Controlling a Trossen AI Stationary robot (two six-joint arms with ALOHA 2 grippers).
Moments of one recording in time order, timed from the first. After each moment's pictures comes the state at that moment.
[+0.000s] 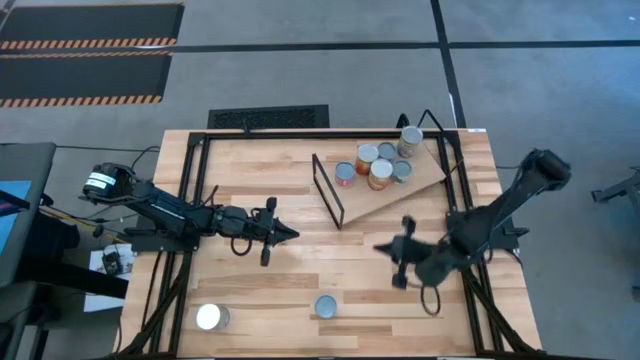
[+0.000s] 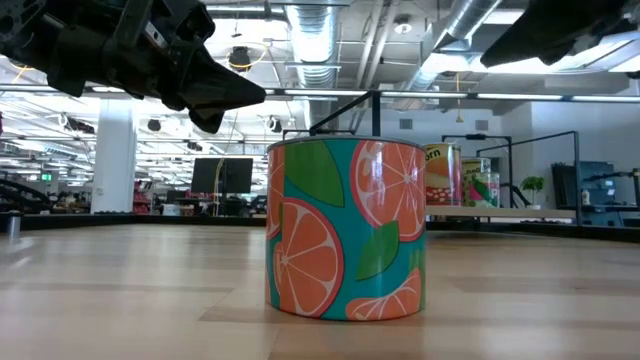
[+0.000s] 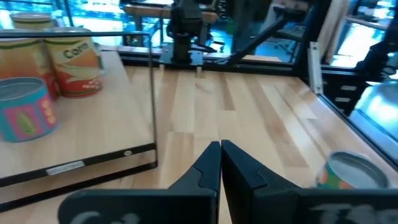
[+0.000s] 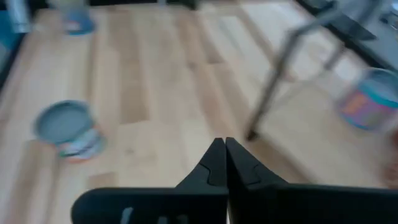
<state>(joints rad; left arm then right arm) -0.17 1.34 0.35 0.80 -0.12 -0.12 0.65 1.21 0.76 -0.31 0.76 0.57</state>
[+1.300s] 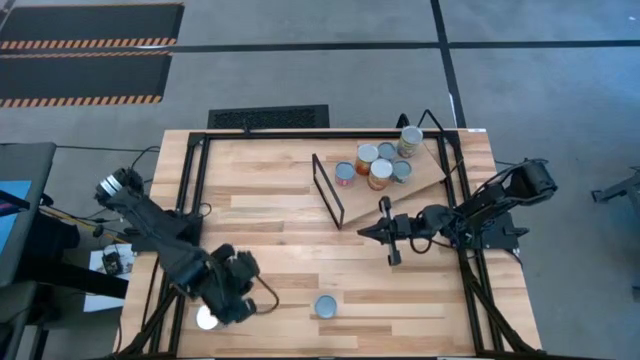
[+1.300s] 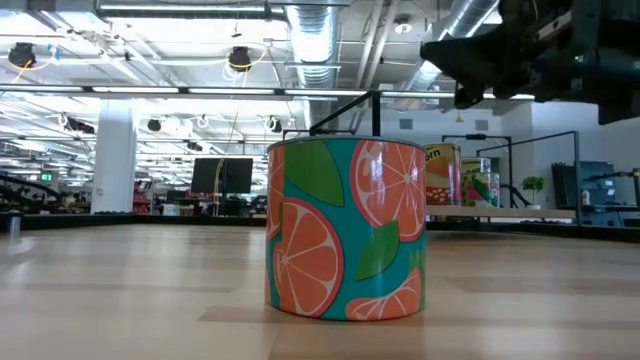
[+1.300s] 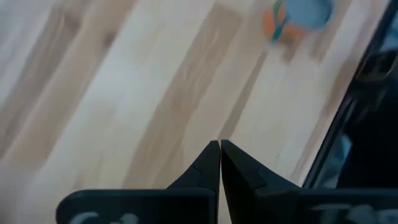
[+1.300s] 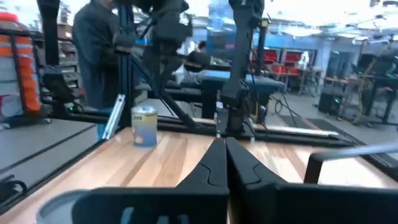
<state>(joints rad) -0.75 1.50 1.33 -1.10 -0.30 -1.23 0.21 1.47 0.22 1.41 0.10 -0.08</state>
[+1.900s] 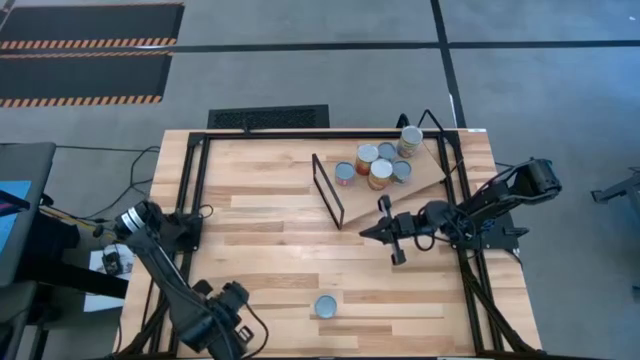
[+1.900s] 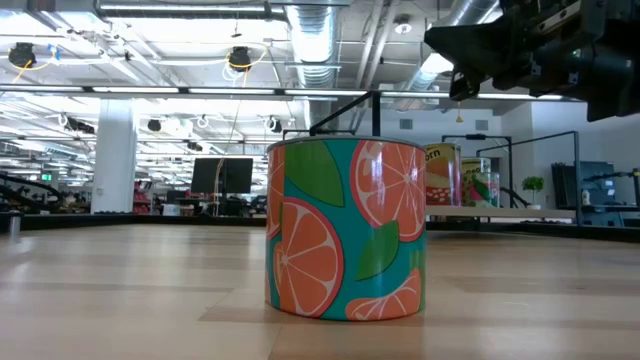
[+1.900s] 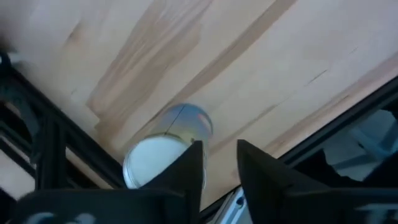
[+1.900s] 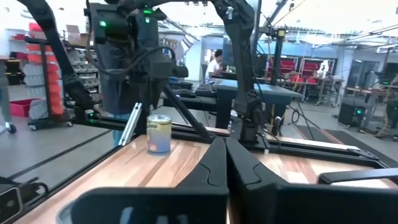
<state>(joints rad) -0.89 1.85 1.66 -1.45 -0.03 -1.72 0.17 1.42 0.22 1.39 -0.03 -0.07</state>
